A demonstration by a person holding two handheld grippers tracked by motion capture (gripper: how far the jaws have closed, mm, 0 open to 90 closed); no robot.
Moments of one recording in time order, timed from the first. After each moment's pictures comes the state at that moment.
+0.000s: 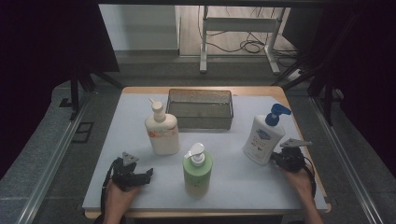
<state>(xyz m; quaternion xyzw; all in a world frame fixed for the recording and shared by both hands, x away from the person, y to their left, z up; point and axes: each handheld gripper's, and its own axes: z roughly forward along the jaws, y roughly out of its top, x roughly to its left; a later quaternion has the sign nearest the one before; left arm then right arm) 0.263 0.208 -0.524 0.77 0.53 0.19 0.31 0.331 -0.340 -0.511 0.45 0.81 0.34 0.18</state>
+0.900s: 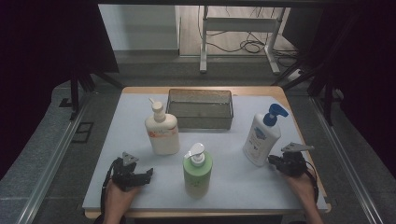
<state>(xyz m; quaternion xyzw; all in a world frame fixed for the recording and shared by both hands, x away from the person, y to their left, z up) 0.263 0.208 -0.524 0.77 0.53 0.19 0.31 0.313 -0.338 -0.506 0.44 0.81 0.34 0.17</state>
